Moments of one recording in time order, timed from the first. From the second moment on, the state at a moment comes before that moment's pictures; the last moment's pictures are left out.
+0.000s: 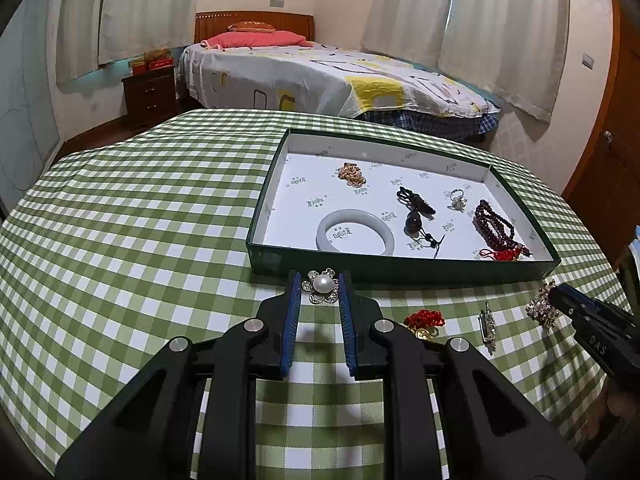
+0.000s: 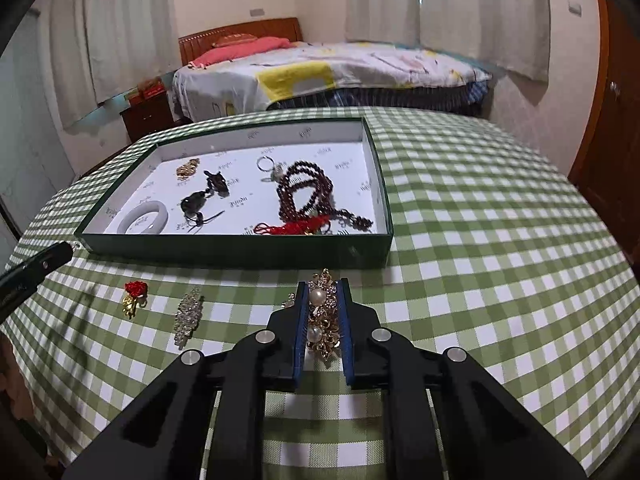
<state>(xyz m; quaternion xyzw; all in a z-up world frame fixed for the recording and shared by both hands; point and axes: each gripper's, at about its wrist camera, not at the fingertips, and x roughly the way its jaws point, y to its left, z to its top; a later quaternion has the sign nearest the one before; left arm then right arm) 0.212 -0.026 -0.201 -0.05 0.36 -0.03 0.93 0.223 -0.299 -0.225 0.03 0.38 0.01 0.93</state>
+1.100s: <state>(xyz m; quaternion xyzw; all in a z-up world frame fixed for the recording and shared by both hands) 0.212 -0.036 -0.147 -0.05 0.30 -0.05 0.95 0.220 -0.296 -0.158 0.04 0.28 0.03 0.96</state>
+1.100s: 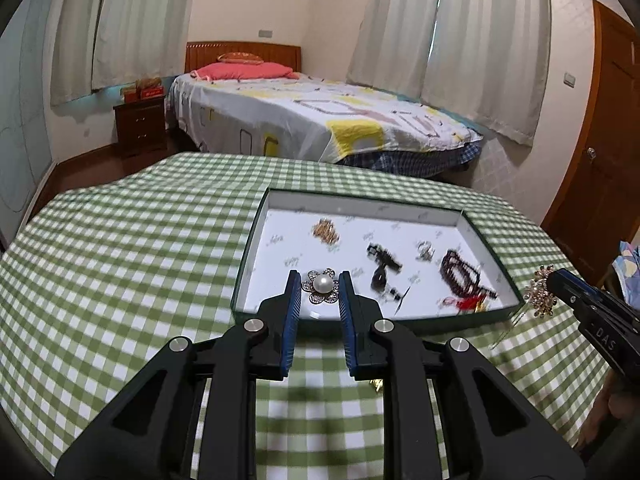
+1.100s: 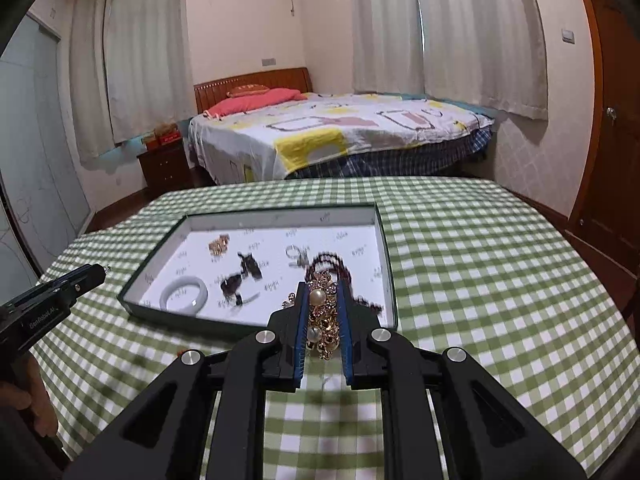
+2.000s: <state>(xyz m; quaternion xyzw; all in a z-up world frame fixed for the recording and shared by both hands) 0.352 -0.099 -0.110 -0.02 0.25 -0.09 0.96 0.337 -0.303 -0.118 0.05 0.22 0.03 0.97</state>
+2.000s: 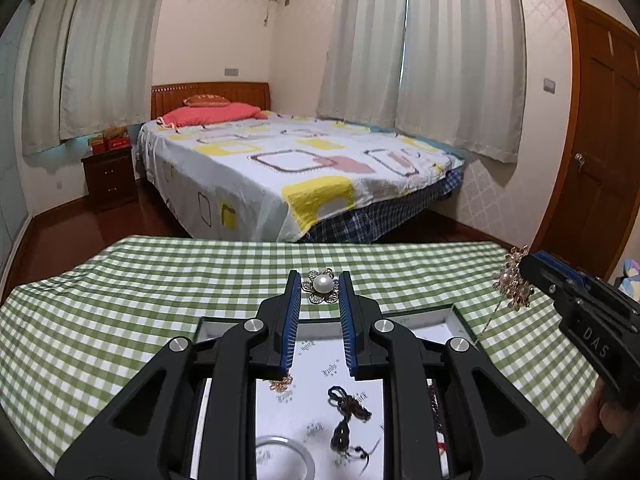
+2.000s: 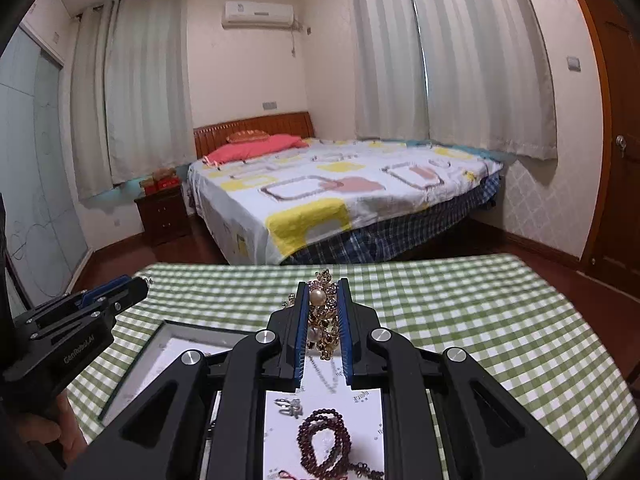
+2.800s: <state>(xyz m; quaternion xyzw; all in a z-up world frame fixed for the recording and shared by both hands) 0.442 -0.120 -0.212 0.00 0.43 -0.10 0.90 0.418 -0.312 -0.209 0.06 0.37 0.02 0.92</state>
